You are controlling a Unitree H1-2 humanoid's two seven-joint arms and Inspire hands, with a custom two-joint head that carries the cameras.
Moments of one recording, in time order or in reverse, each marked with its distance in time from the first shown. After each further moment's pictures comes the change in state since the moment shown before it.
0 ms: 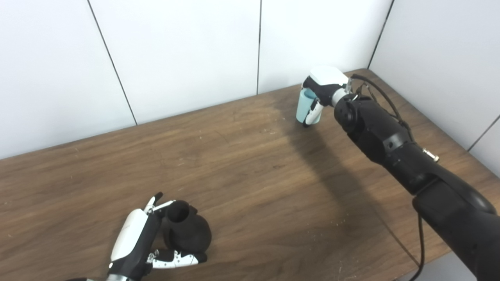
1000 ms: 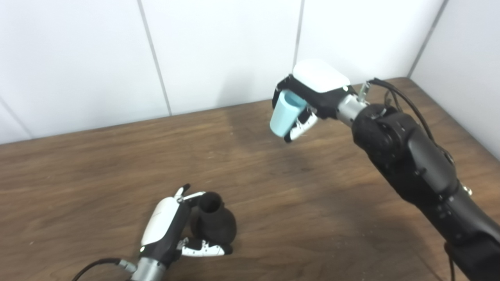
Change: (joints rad) left arm 0.023 -0.057 -0.019 -0.043 0.069 0.085 0.000; right arm 0.105 0.072 -0.042 -0.771 0.018 0.035 0.347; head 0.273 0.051
